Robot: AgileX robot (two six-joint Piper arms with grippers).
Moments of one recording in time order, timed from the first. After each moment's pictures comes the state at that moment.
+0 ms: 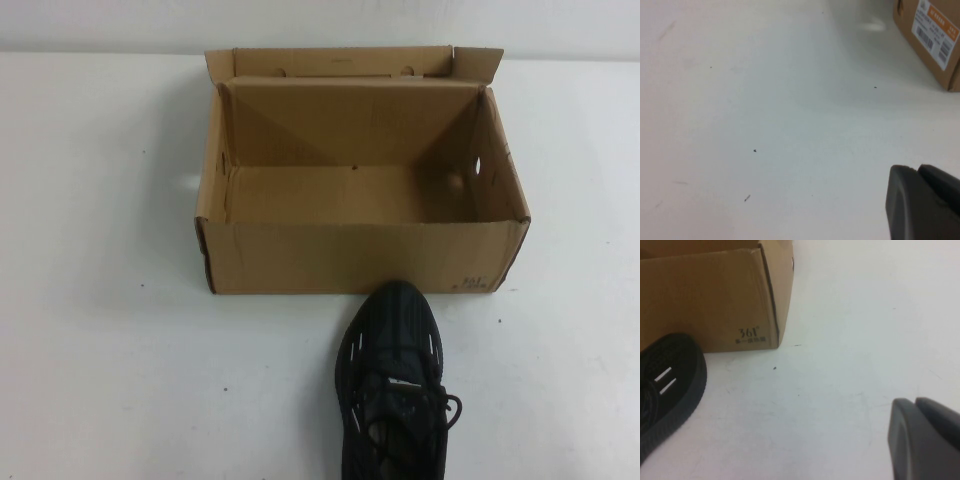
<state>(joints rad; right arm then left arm) 0.12 -0.01 0.02 0.09 0.35 0.12 -0.16 -0.01 0.03 0.11 0.39 -0.09</state>
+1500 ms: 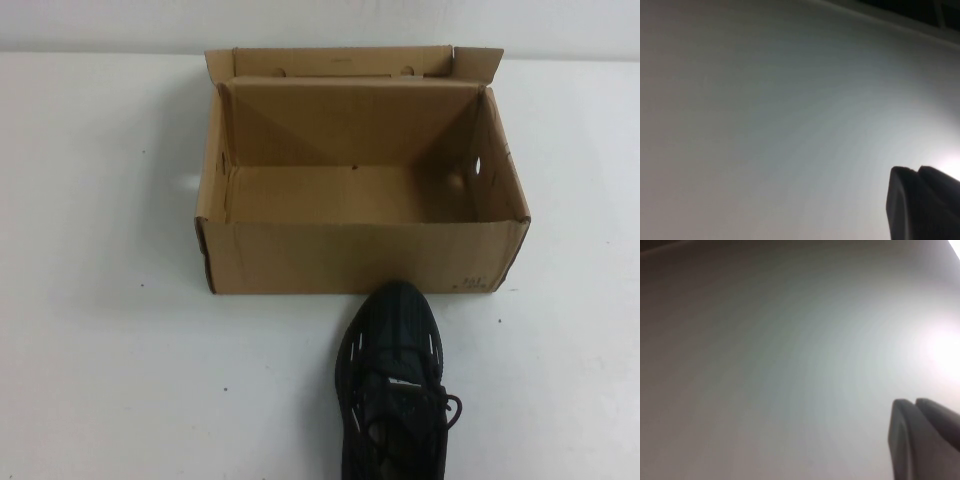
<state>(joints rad) 0.12 -0.01 -0.16 0.12 -0.68 0.12 -0.16 -0.02 -0.06 0.10 -0.84 -0.23</state>
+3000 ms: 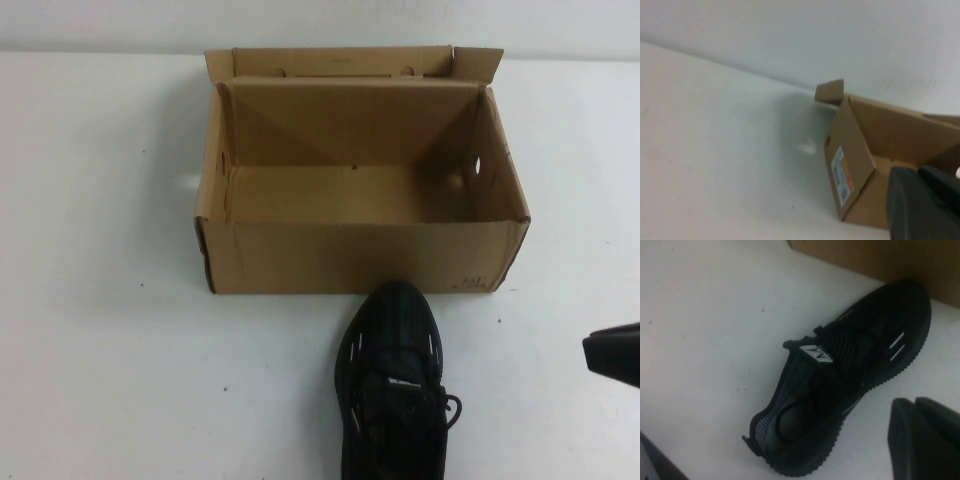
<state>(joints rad) 0.12 0.81 -0.78 0.71 1.03 -0.57 -0.16 0.19 -0.60 0.01 0.66 -0.30</state>
